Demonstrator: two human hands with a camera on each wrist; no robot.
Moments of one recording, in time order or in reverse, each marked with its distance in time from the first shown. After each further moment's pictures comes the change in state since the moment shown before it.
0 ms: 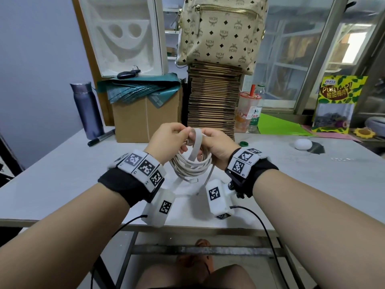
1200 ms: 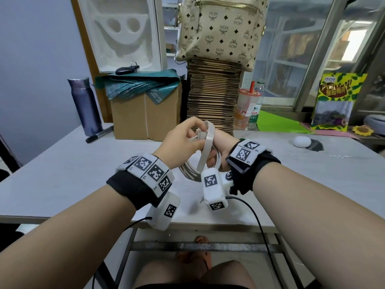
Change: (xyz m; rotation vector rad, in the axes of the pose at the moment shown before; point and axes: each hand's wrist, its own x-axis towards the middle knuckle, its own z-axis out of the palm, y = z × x) left_hand -0.012 0.005 0.018 0.075 -0.121 0.175; right_hand -0.006 -0.016 -0.006 0.013 0.025 0.478
